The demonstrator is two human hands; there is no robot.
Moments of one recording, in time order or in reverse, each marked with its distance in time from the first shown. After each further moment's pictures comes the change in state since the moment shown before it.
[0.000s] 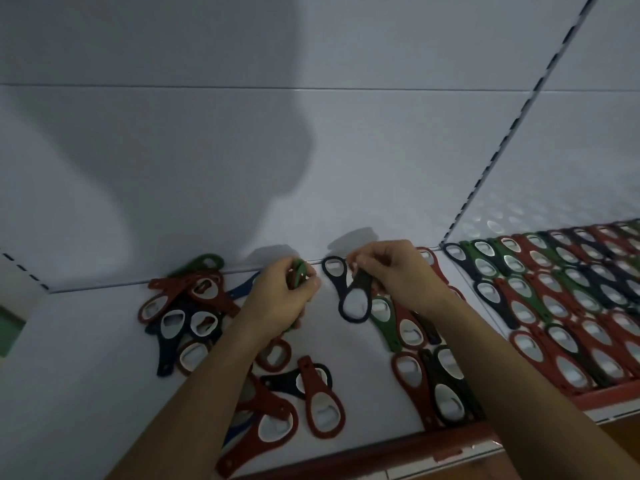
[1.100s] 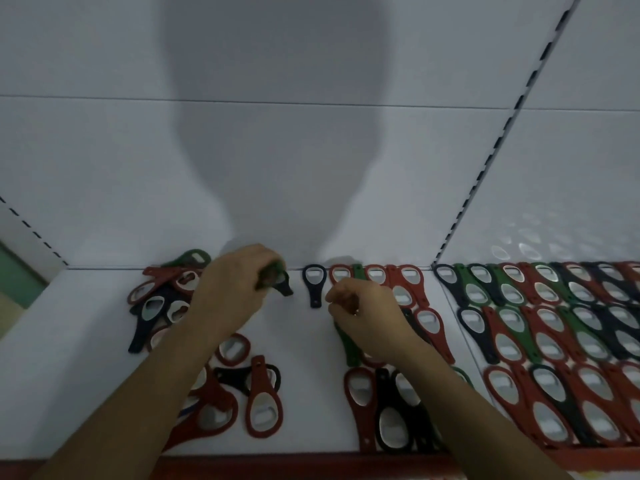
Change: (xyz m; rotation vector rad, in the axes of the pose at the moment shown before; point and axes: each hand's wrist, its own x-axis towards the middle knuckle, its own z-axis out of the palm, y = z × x) left_hand -0.010 0.028 0.003 0.872 0.274 0.531; right_hand -0.022 0.038 -0.009 -0.323 -0.125 -0.163
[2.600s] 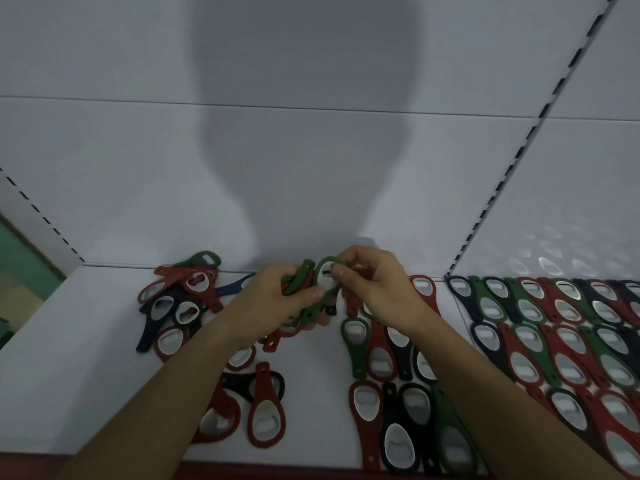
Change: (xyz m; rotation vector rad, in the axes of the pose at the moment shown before) left_hand 0.002 0.028 0.014 -1.015 -0.382 -0.415; right_hand 0.042 -0.008 -0.024 0.466 -0.003 -0.218
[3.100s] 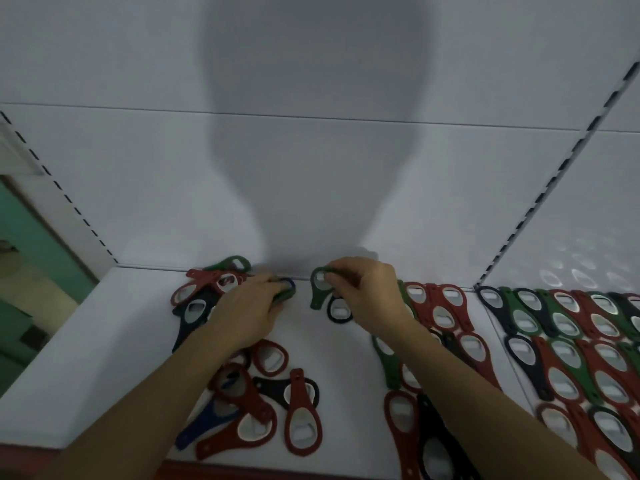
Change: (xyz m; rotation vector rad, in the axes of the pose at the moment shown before) left_hand -0.014 -0.044 -0.071 1.152 0.233 0.042; right_hand 0.023 0.004 0.056 -0.383 0.119 -0.087
